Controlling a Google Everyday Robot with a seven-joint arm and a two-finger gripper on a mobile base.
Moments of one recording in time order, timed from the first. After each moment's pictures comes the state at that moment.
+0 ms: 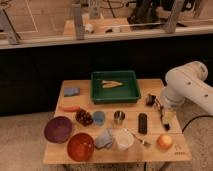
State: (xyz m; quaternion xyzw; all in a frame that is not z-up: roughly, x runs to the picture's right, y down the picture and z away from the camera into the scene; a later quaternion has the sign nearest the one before) arm 0.285 0.105 0.684 -0.28 0.02 0.02 0.96
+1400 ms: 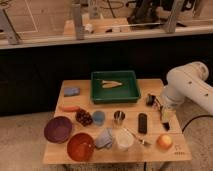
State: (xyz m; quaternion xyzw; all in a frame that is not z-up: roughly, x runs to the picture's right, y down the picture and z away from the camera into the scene) arm 0.286 0.094 0.705 -0.27 0.00 0.03 0.96
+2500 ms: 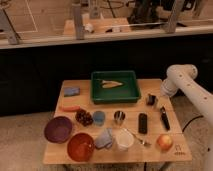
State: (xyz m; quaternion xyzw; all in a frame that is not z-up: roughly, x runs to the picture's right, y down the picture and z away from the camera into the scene) arm 0.352 0.065 0.876 -0.25 0.00 0.17 0.95
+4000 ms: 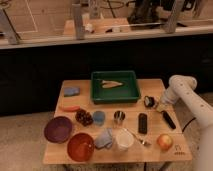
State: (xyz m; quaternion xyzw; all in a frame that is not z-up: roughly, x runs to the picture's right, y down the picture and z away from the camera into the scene) arm 0.361 0.126 0.921 -0.30 -0.02 0.23 0.92
